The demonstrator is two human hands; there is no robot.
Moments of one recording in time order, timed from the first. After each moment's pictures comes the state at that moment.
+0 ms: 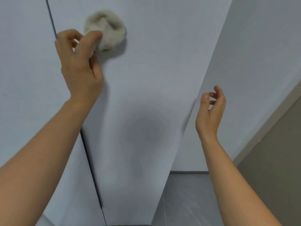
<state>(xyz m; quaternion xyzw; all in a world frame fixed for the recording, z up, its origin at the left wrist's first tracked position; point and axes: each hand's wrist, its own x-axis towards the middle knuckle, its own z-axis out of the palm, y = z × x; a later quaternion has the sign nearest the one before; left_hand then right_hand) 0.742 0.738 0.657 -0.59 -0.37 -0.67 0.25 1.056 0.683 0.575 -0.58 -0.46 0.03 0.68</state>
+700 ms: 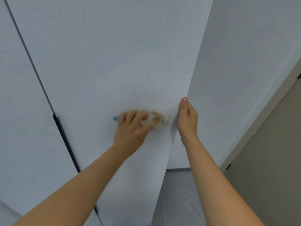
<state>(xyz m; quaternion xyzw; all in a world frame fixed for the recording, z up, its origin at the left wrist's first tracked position) 0.862 0.739 0.484 -0.78 -0.32 -0.44 0.31 1.057 0.712 0.532 -0.55 -0.46 0.24 0.66</state>
